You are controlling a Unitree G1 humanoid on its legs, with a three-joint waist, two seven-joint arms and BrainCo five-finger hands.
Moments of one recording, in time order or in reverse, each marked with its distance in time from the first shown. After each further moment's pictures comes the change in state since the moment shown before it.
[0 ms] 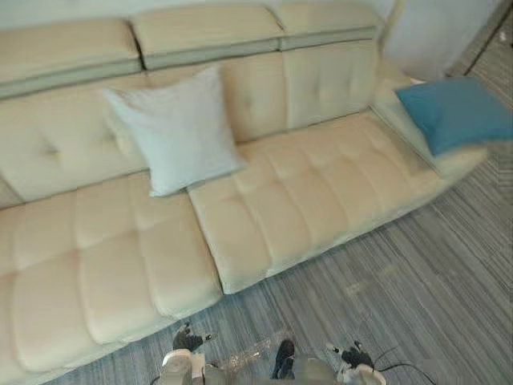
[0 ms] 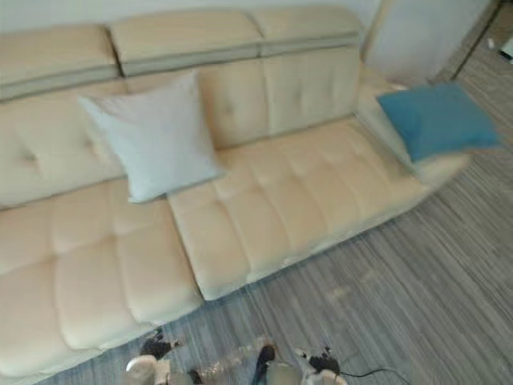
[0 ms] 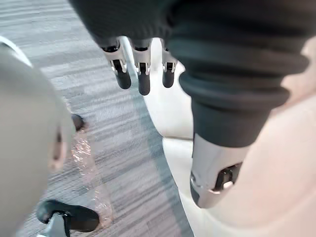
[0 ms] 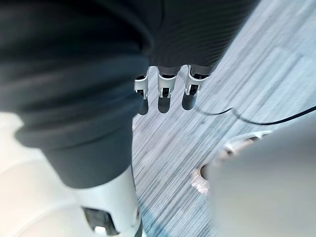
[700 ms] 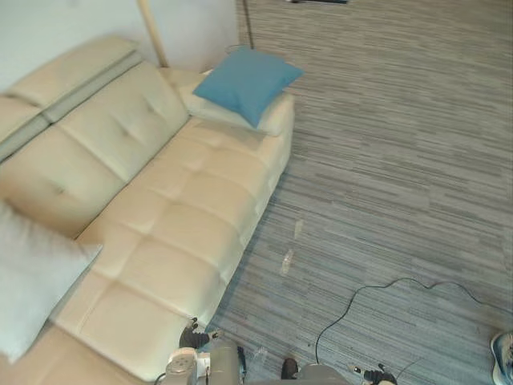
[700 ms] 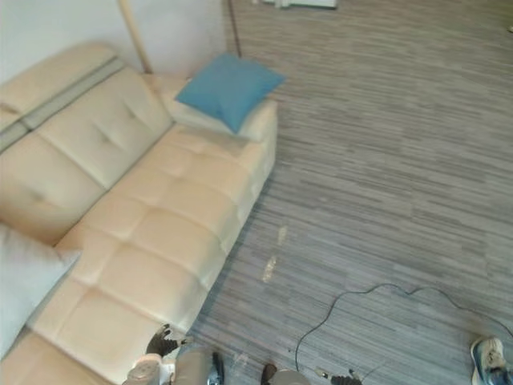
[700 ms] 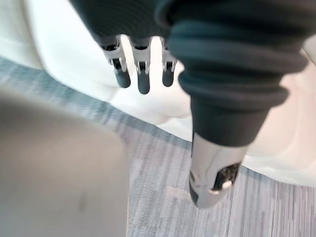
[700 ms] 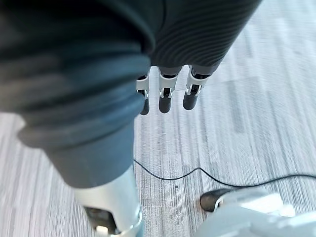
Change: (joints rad) left arm 0.021 -0.017 -0.066 -0.045 -0.040 -0.023 -0.012; right arm -0.019 -0.091 -0.047 0.103 0.021 0.011 -0.027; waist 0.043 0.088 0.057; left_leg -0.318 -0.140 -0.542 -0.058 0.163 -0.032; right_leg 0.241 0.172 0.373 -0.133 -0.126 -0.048
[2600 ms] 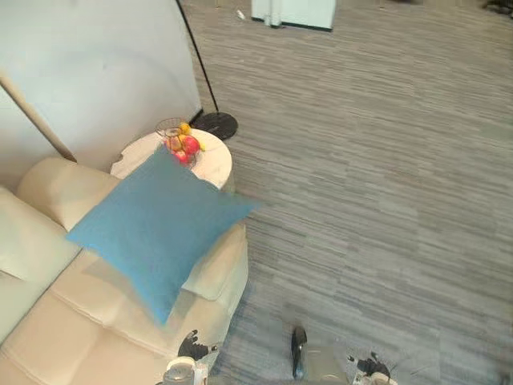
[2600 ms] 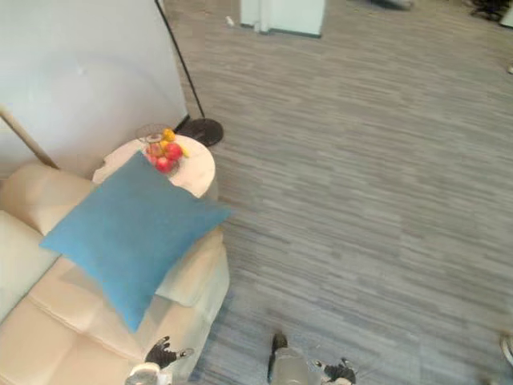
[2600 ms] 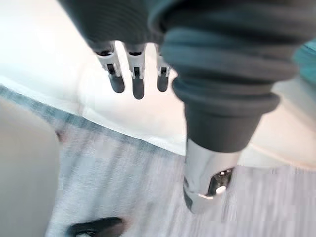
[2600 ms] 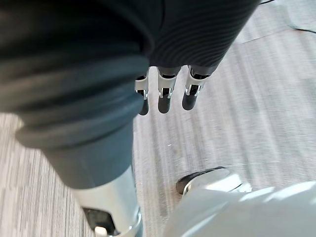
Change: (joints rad) left arm 0.018 -0.006 -0.003 0.067 0.015 0.020 -0.016; right arm 0.016 0.021 -0.006 -0.063 0.019 -0.015 0.027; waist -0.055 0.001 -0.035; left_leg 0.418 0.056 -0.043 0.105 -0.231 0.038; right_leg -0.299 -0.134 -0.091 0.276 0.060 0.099
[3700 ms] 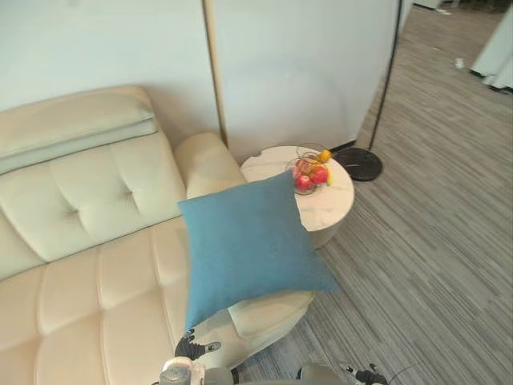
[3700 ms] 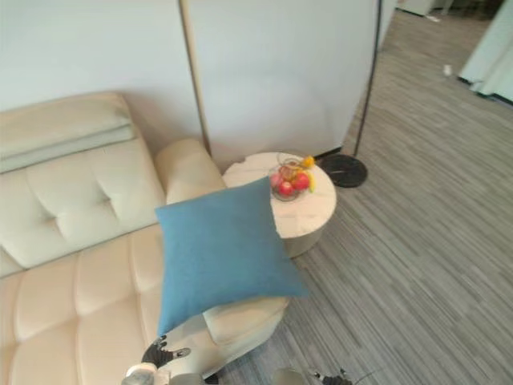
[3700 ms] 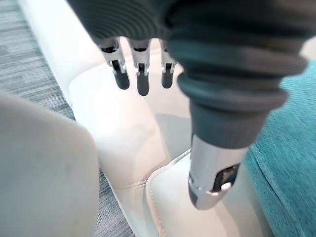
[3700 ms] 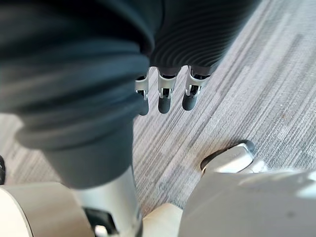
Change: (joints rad) left arm 0.011 0.037 -0.059 -0.016 -0.014 -0.001 0.009; right arm 0.039 0.017 0.001 0.029 0.012 -0.001 0.002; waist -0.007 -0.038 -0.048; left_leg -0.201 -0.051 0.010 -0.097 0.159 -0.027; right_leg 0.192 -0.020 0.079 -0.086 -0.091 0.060
